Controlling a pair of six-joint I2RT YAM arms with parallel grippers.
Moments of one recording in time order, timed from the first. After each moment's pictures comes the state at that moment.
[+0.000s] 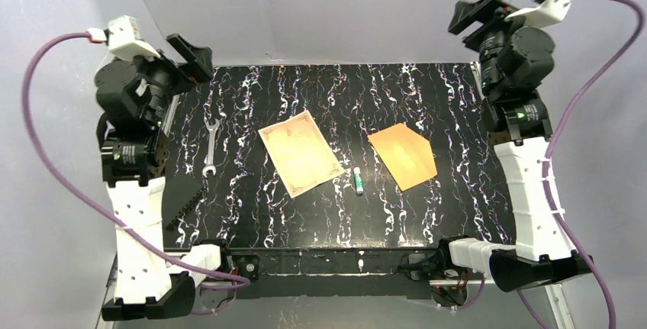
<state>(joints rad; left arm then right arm) 0.03 1.04 1.67 -0.59 0.05 -0.34 0.20 1.20 1.67 -0.20 0.28 0.37</state>
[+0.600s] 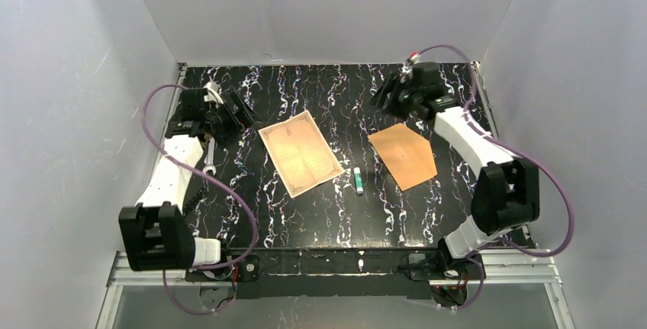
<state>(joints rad) 0.03 1.28 1.05 -0.52 0.38 -0.58 0.25 1.55 1.28 -0.34 -0.28 0.59</state>
